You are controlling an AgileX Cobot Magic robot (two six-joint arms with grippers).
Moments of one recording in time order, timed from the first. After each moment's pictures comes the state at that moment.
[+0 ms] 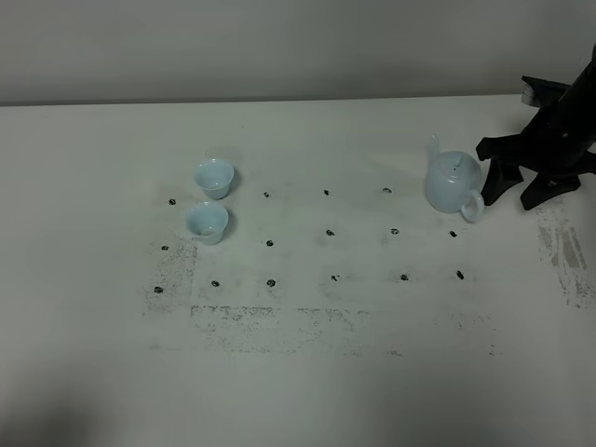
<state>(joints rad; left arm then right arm) 0.08 0.00 -0.46 -0.05 1.07 -0.06 -0.04 2.25 -1.79 0.33 1.22 -0.23</state>
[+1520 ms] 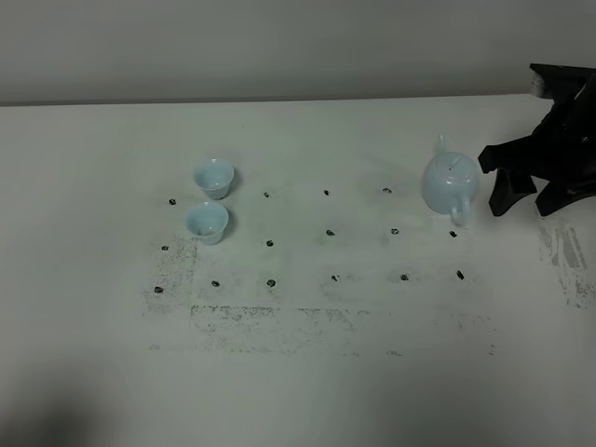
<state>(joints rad) 0.08 0.00 -0.46 -0.05 1.07 -0.06 0.06 1.88 -1.47 0.24 1.14 -0.15</state>
